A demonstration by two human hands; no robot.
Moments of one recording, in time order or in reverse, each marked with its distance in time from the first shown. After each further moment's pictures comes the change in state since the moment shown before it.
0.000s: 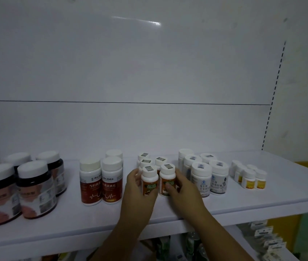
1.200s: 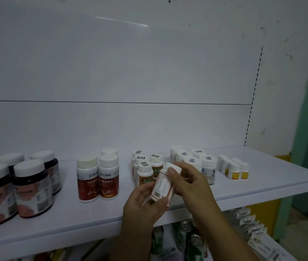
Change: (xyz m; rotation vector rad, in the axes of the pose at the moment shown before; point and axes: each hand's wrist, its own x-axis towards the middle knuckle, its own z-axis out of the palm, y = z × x) left_hand -0.057 0.025 -0.008 -0.667 -0.142 -0.348; right_hand -0.055 -0.052 -0.029 0.519 0.151 0.053
